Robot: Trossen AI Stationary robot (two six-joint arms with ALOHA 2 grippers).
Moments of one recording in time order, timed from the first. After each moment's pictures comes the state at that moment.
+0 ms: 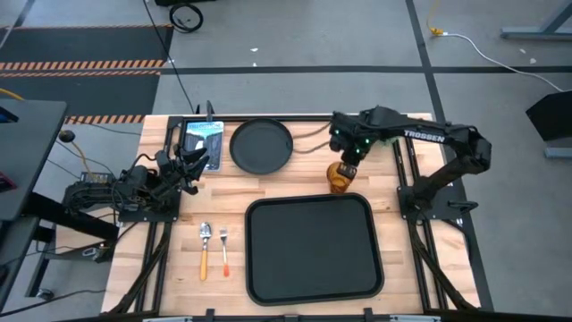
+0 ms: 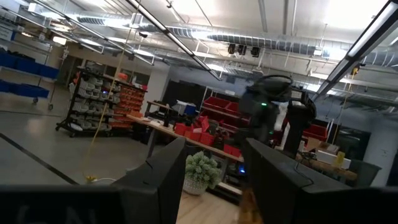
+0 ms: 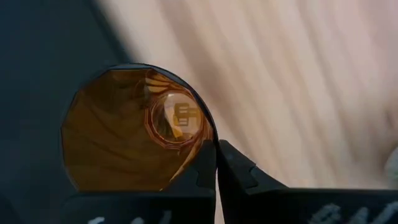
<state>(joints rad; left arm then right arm) 0.01 0.01 0.01 0.41 -0.49 -0.15 -0.36 1.45 1.31 -1.23 -0.10 0.12</state>
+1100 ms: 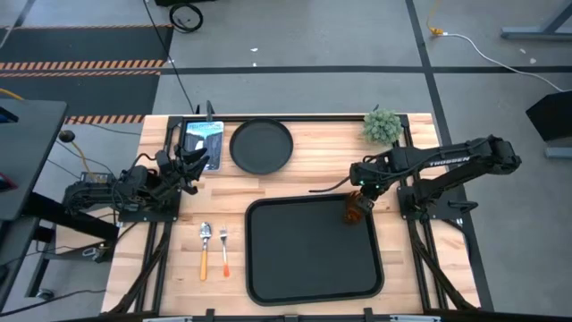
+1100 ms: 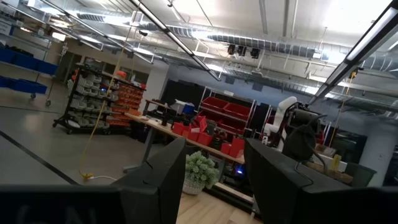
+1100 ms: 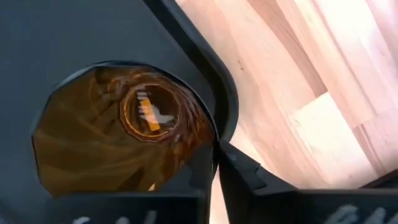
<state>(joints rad) 0.01 0.01 0.01 0.41 -0.49 -0.17 0.01 1.17 0.89 -1.13 0.02 0.65</state>
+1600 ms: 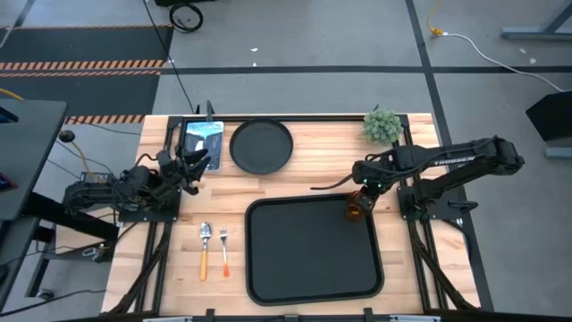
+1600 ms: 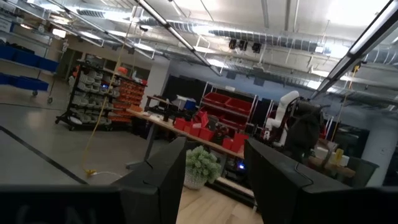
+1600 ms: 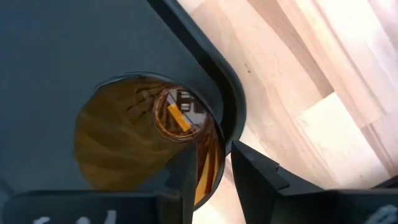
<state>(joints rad) 0.01 0.01 0.01 0.38 -0.49 -0.18 0.01 1.13 0.90 -1.13 0.01 0.68</state>
